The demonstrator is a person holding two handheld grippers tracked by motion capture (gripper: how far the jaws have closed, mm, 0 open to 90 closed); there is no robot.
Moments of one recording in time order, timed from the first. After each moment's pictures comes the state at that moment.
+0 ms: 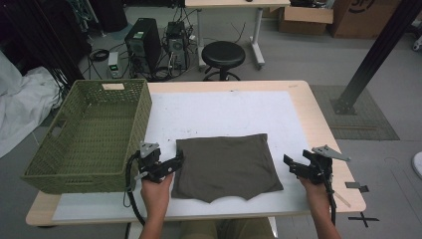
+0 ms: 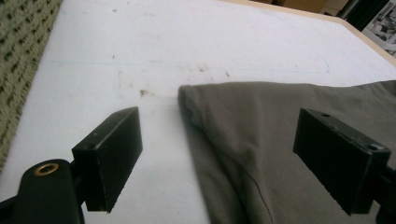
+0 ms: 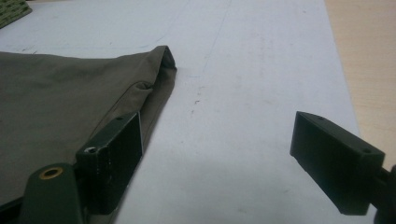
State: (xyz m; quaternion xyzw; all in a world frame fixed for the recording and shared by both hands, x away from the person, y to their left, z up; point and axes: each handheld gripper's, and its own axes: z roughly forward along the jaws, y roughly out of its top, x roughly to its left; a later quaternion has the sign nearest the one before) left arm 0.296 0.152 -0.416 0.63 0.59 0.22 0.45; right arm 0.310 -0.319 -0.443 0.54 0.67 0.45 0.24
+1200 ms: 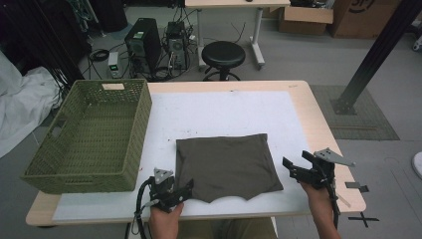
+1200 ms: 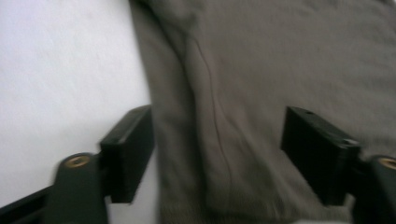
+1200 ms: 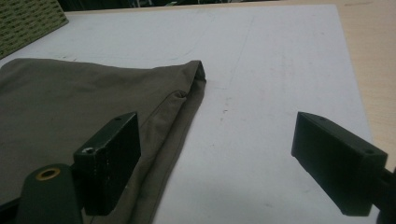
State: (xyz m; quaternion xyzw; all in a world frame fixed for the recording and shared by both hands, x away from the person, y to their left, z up) left arm 0.233 0.119 -0.450 0.67 0.60 0.17 0.40; right arm 0.290 -0.312 -0.429 0.51 0.68 0.48 0.24
